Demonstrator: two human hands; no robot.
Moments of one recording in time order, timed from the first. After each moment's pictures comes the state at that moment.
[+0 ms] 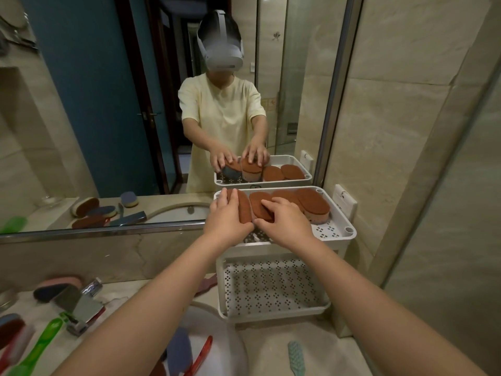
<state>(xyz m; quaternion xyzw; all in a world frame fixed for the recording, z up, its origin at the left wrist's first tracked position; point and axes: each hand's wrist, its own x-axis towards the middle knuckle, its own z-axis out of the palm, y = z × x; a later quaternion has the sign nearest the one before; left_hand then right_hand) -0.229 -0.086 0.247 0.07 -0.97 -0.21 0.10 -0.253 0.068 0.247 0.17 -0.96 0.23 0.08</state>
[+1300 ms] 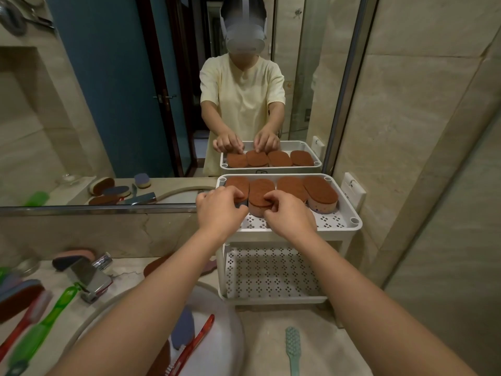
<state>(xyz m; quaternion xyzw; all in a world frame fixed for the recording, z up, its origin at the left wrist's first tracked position) -0.217 -0.080 0.238 0.12 -0.94 -0.19 0.25 -0.249 0.071 0.236 0.14 -0.94 0.30 0.09</state>
